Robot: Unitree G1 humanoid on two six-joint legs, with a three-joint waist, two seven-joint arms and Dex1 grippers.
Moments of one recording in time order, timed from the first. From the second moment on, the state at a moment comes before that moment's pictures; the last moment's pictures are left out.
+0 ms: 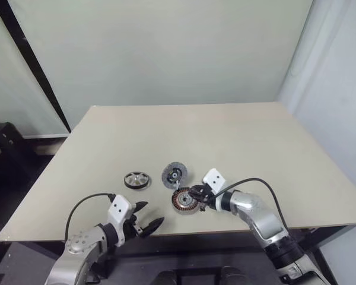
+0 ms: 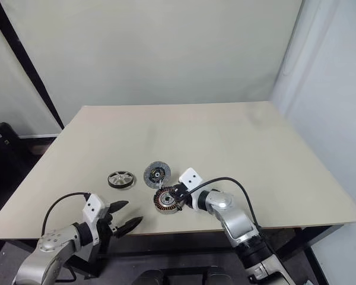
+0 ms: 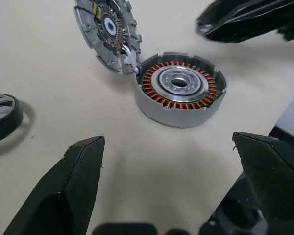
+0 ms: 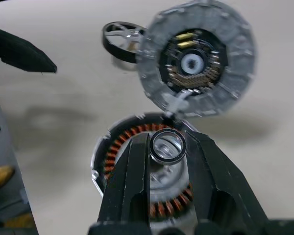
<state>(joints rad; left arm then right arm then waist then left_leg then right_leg) 0.21 0.52 0.04 -0.19 -0.33 0.30 -0.77 -0.35 -0.17 0.39 0.11 0.05 0.43 0.65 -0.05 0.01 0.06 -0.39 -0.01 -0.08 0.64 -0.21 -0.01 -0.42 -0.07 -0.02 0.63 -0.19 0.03</state>
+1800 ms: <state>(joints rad) 0.21 0.52 0.02 -0.22 -0.31 0.28 -0.76 -0.39 -0.07 0.41 0.34 -0.01 0.36 0.60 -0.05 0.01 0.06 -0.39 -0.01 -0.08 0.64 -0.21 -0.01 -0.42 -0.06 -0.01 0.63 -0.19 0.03</state>
